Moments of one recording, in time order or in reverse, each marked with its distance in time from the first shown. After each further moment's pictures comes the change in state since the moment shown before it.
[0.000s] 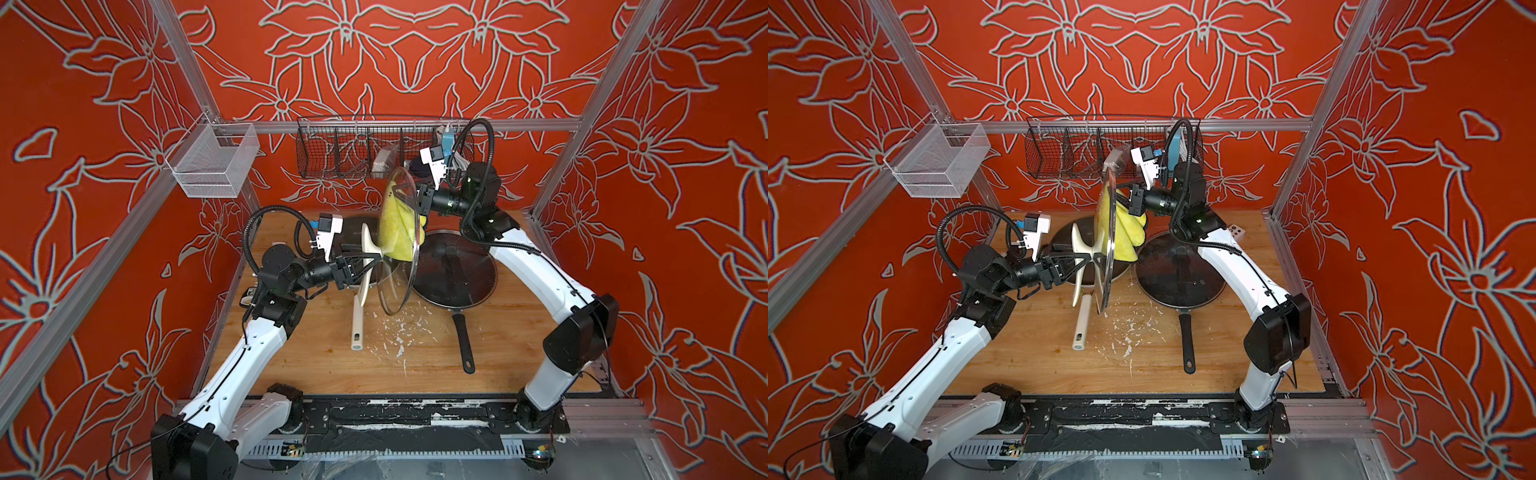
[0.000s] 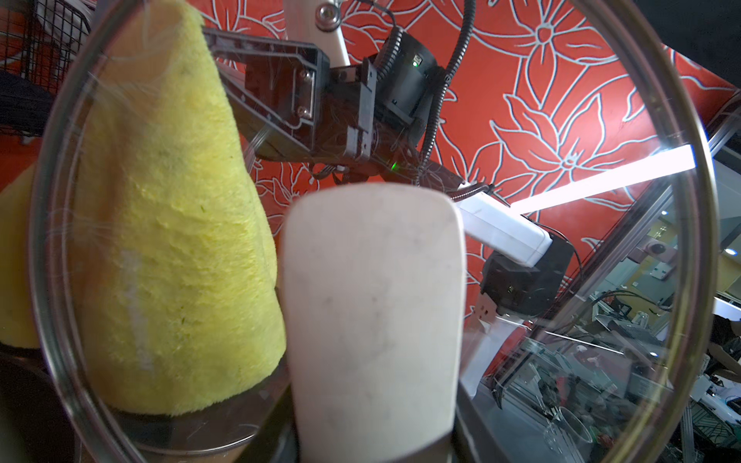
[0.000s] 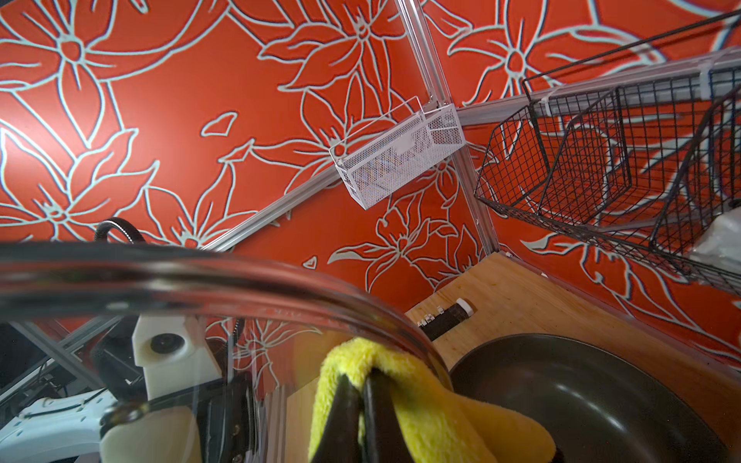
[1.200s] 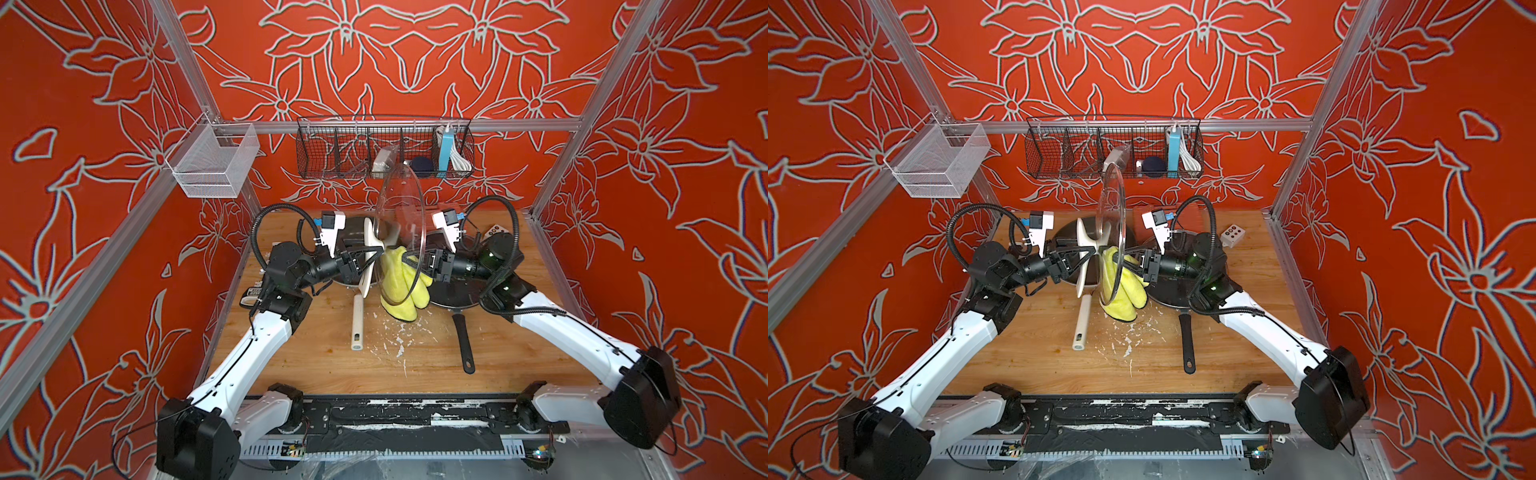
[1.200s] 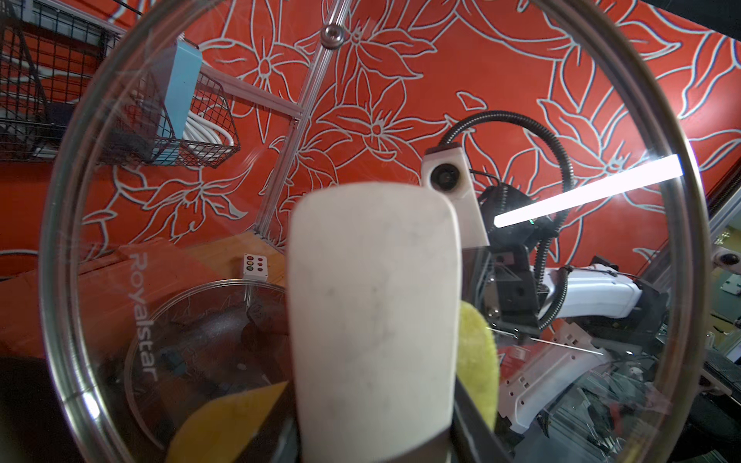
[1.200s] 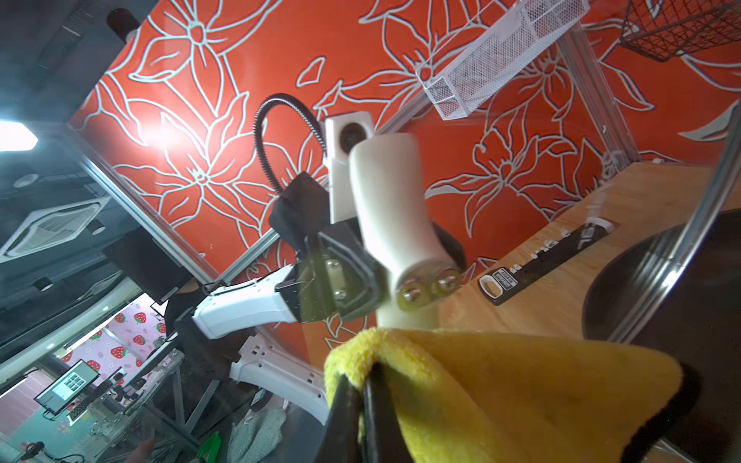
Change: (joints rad) left arm -0.013 0.066 -0.003 0.045 -0.122 0.075; right arm 0.114 -0.480 -0.742 0.415 -0.072 0.311
